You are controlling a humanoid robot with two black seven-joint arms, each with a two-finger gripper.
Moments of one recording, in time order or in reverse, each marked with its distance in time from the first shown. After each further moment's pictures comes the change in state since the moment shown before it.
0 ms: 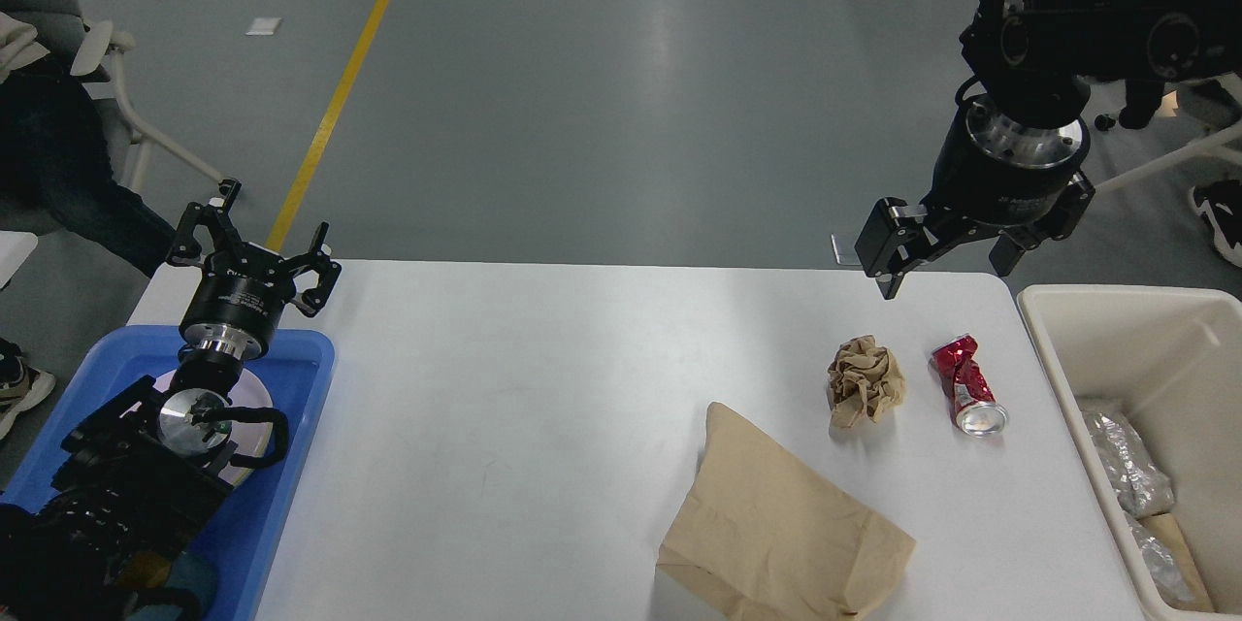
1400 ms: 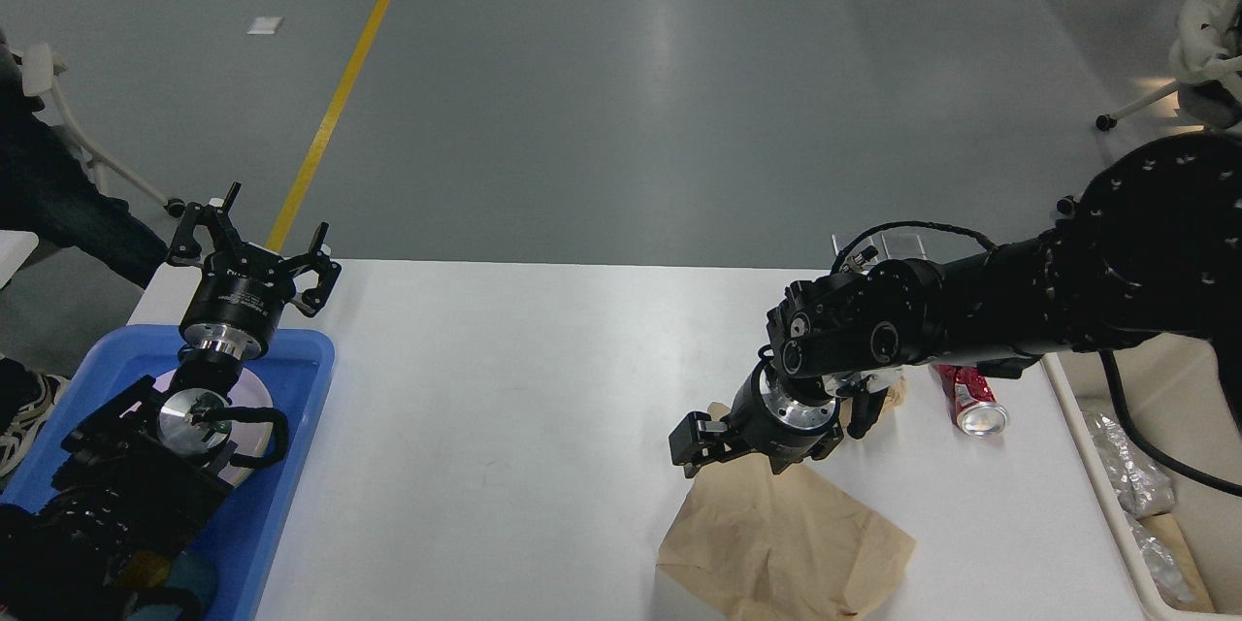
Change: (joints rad) left arm 0.000 0.000 0.000 0.000 0.000 0.000 0.000; right arm -0.620 0.185 0.310 -0.059 0.138 -0.556 -0.116
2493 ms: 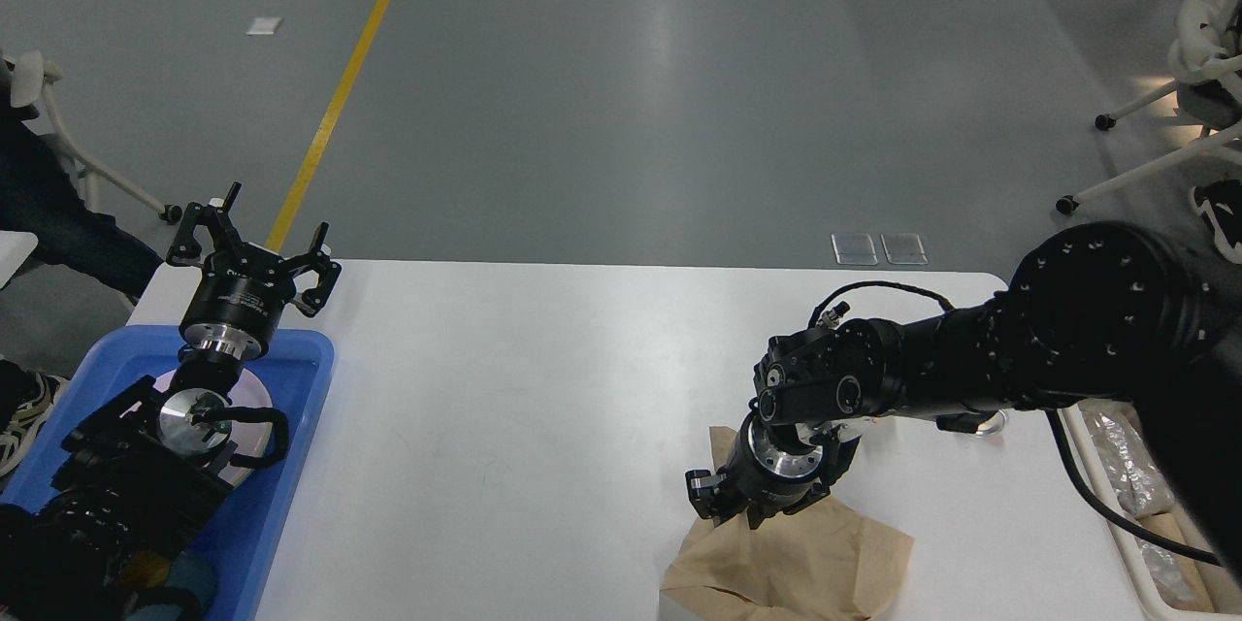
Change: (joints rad) left arm 0.000 0.000 0.000 0.000 0.000 0.000 0.000; right arm -0.169 0.069 0.013 -0.131 0.006 0.028 -0.097
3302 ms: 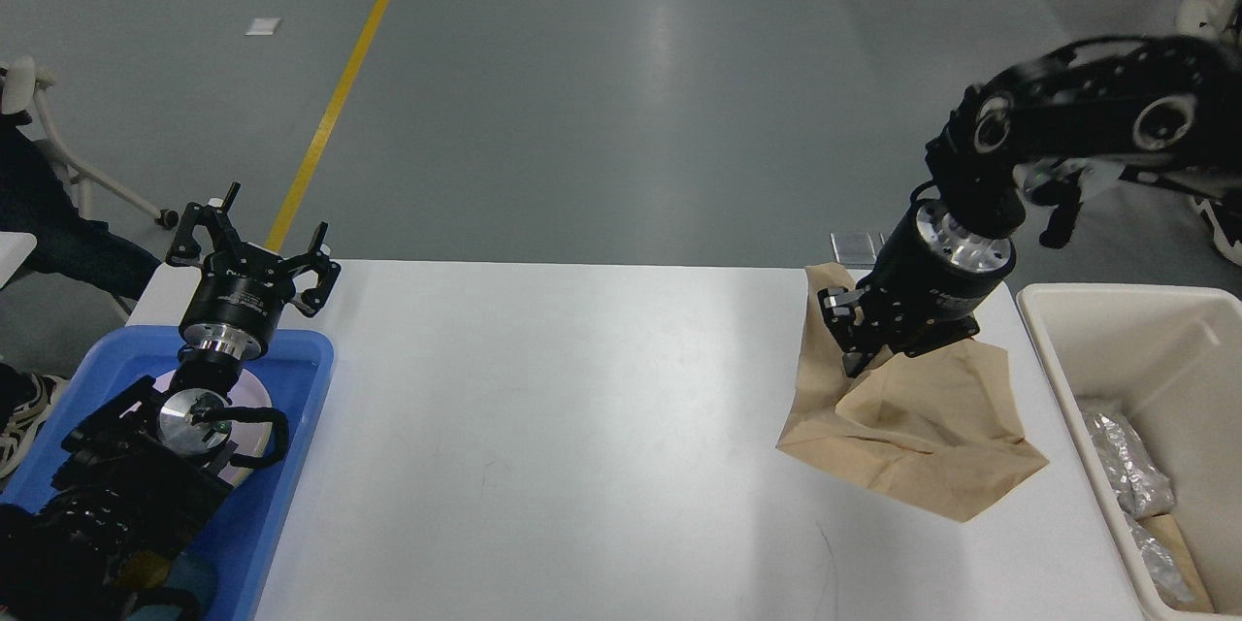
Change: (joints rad) left arm 0.000 0.000 0.000 0.000 0.000 0.000 0.000; right arm 0.553 -0.453 -0.022 0.247 -0.007 0.388 -0.002
